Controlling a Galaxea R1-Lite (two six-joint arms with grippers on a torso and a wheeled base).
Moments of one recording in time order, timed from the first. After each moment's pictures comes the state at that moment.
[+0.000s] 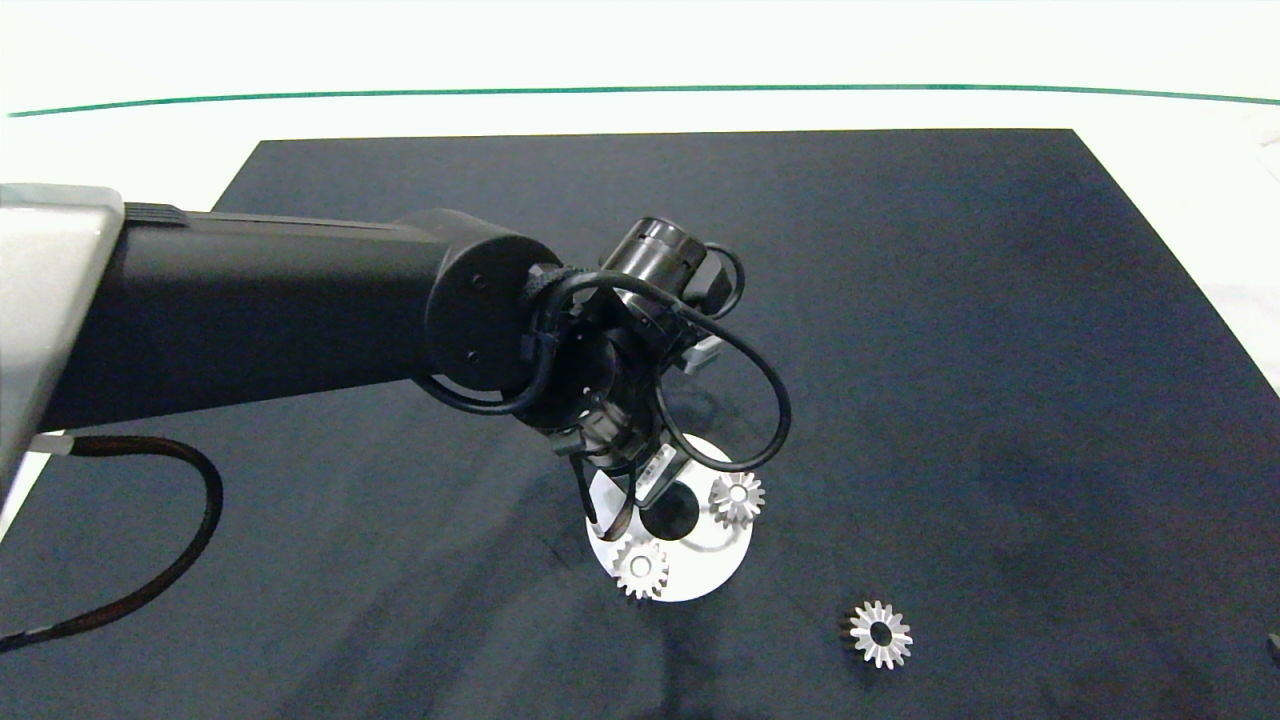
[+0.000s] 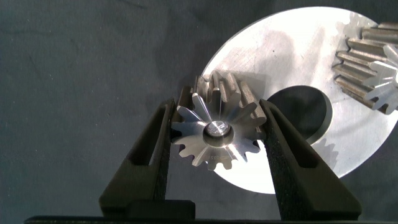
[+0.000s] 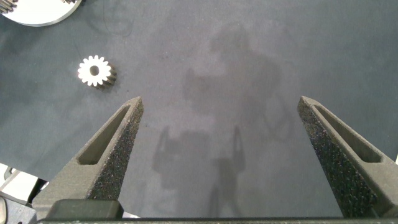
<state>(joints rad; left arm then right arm) -0.79 2.02 -1.78 0.69 0.32 0.15 0.19 0.67 -0.64 0.30 0.02 -0.27</state>
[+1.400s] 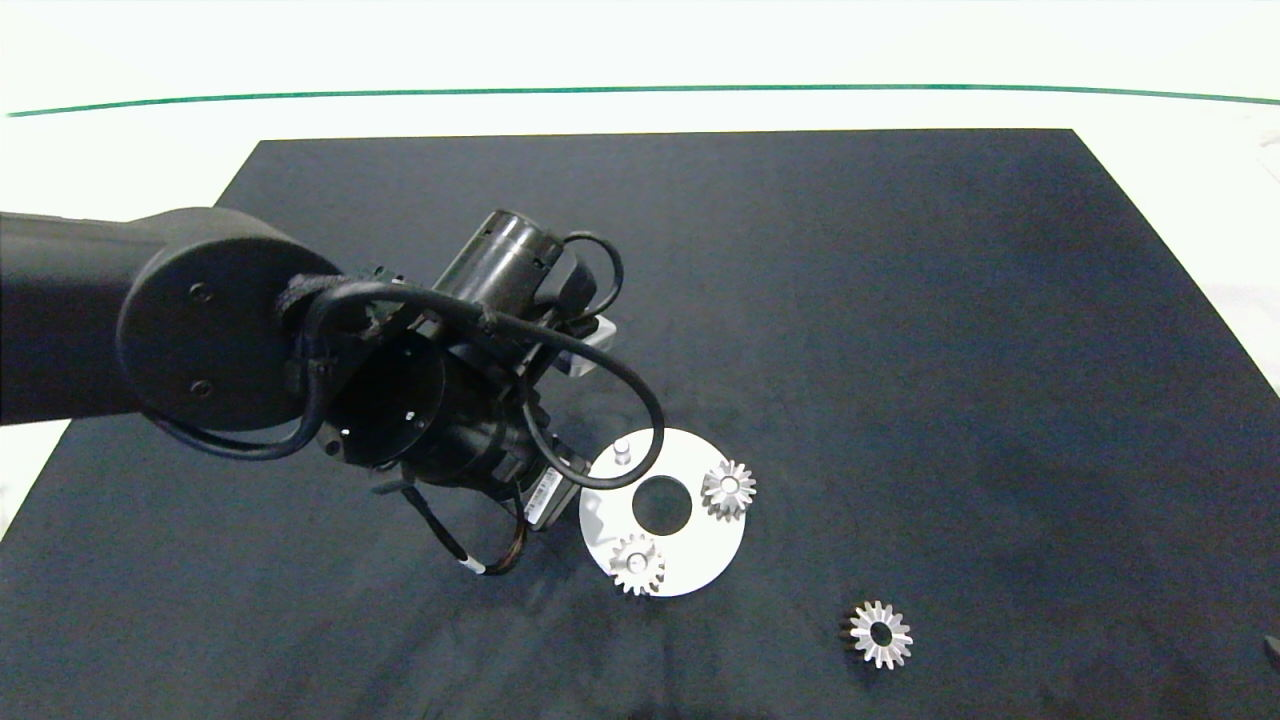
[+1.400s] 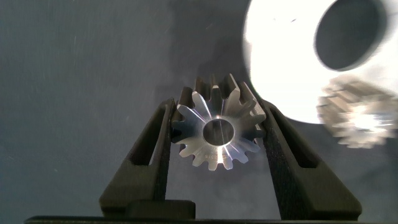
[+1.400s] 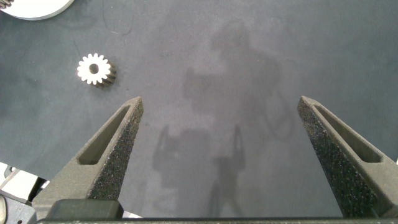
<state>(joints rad) -0.71 1.76 -1.42 0.57 0.31 0.08 0.19 0.68 -0.64 0.30 0.02 -0.27</state>
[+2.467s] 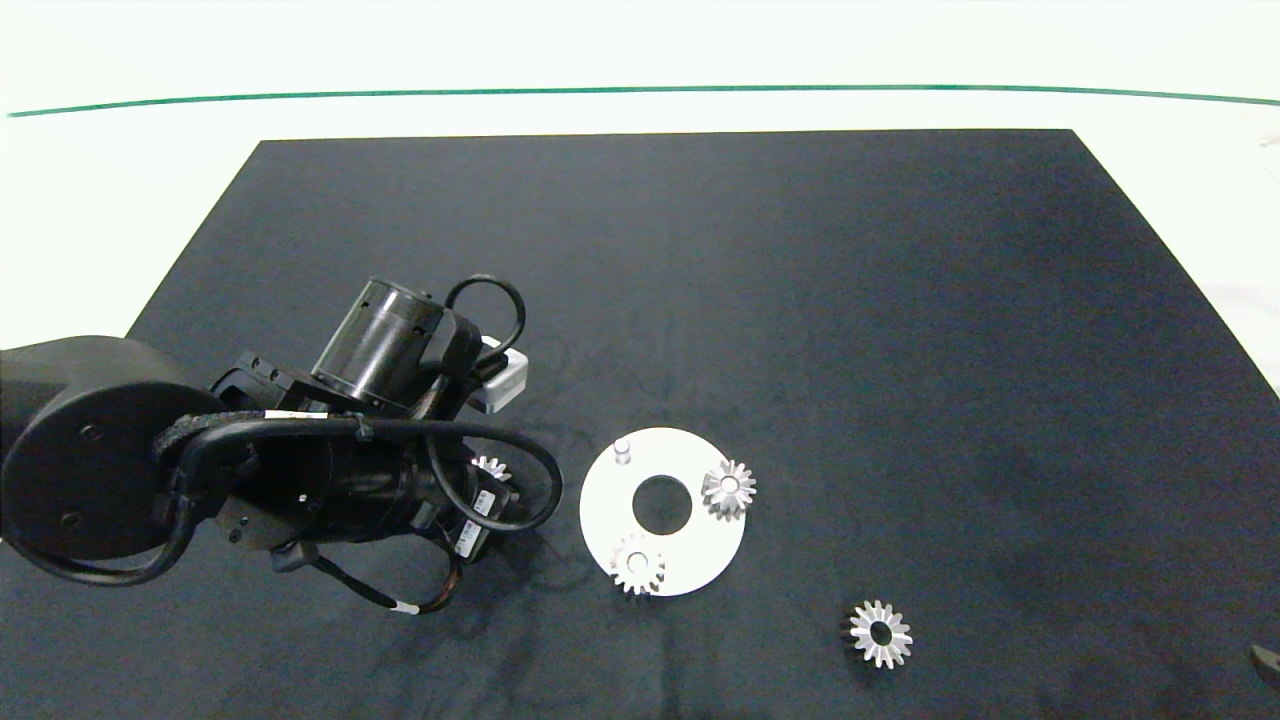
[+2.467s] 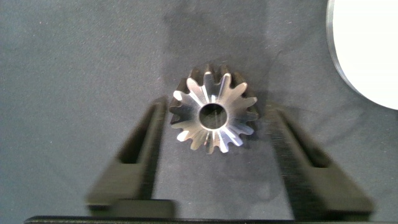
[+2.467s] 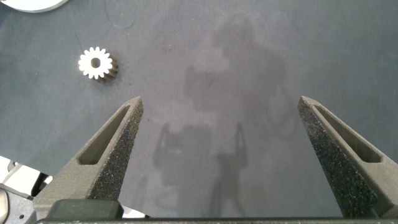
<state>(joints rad) -0.58 1.63 -1.07 0.26 0.27 0.08 0.19 0.69 -0.62 0.30 0.03 -0.27</state>
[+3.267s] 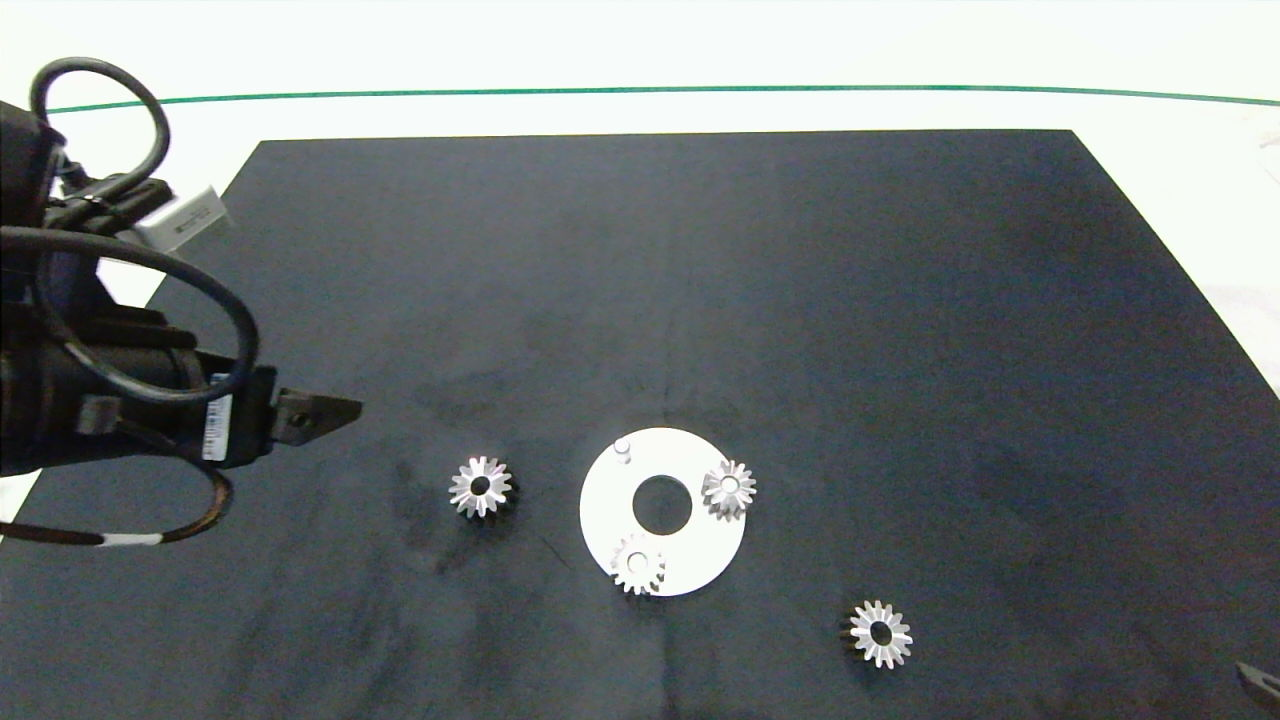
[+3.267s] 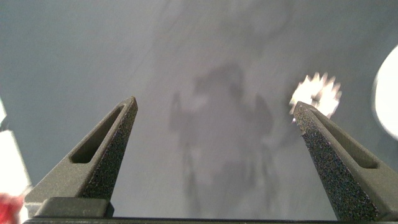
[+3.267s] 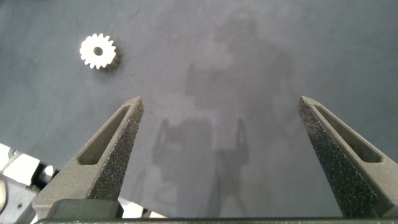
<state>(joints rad) -0.33 1.29 -1.16 0.48 0.27 0.00 0.21 0.70 -0.60 0.30 0.04 -0.29</state>
